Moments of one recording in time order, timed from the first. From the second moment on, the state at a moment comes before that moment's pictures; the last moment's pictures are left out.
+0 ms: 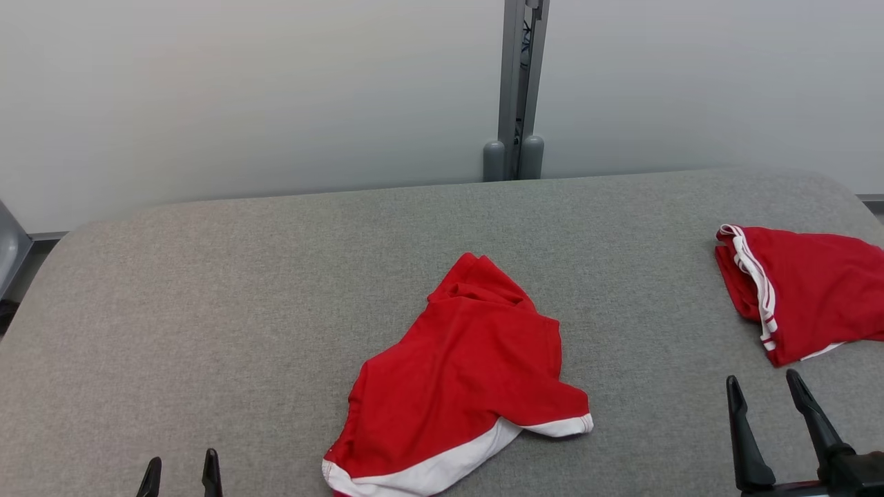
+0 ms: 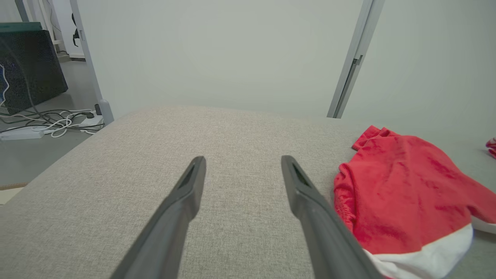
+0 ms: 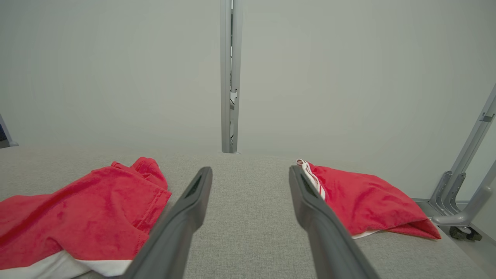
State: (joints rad) left arm 0.30 0.10 0.03 0.08 -0.27 0.02 -0.26; right arm 0.15 -0.06 -0.06 0.05 0.04 0.13 -0.26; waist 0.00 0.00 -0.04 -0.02
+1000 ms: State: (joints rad) left arm 0.16 0.14 -0.17 0.07 -0.32 -0.12 0.15; right arm -0.15 -0.33 0.51 0.24 0.30 0.13 0.17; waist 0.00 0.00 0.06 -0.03
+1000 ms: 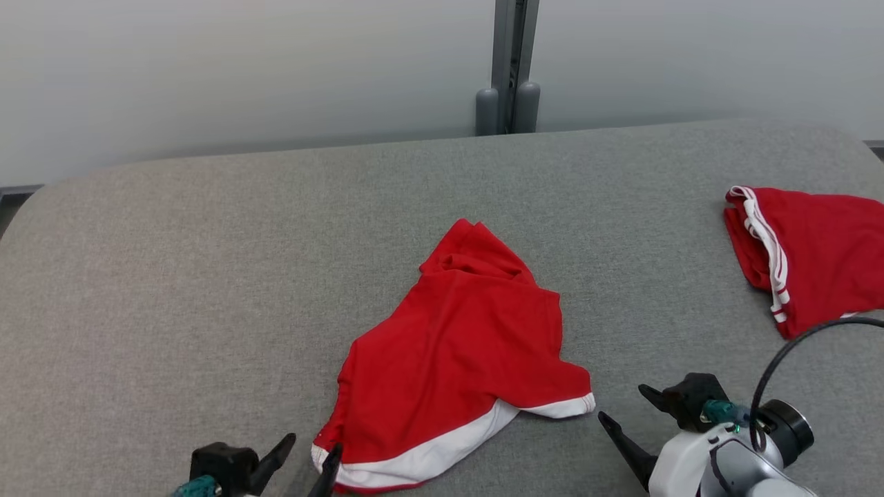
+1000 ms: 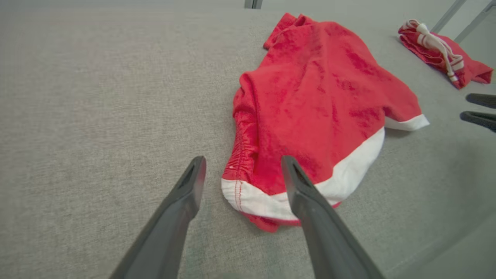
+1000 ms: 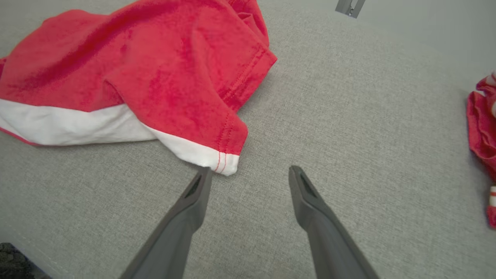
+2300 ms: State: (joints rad) left arm 0.03 0.30 -0.28 -0.19 -0.66 -0.11 0.20; right arm -0.30 -0.49 0.52 0.06 0.66 0.13 0.10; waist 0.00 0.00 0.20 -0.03
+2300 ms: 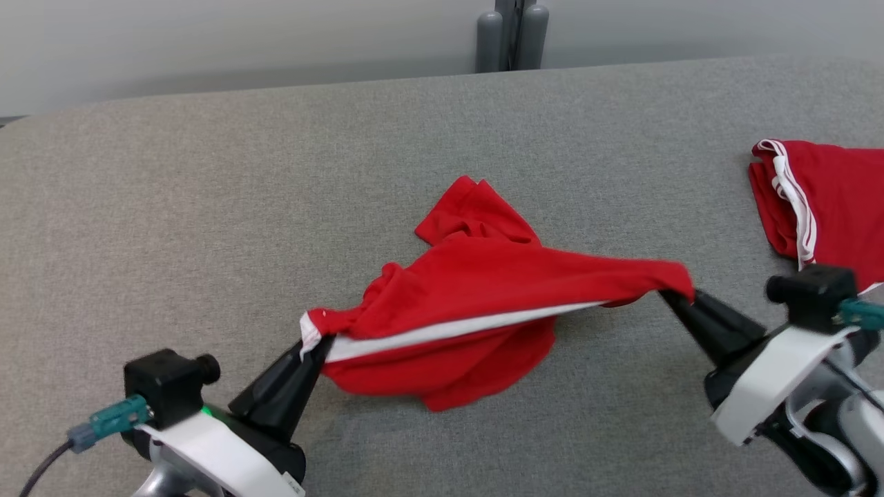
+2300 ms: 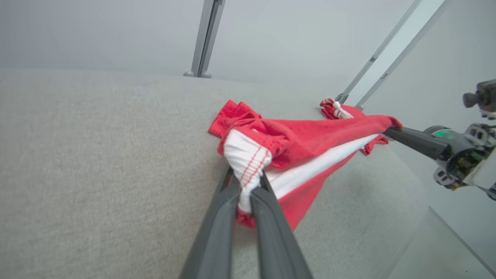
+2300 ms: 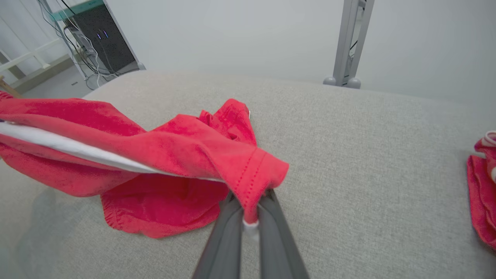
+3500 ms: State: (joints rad) left arm -1.56 0.18 -0.27 0.81 -0.44 -0.13 -0.25; right arm -1.46 -0.23 0.32 0.55 0.56 0.13 -0.01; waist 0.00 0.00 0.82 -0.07
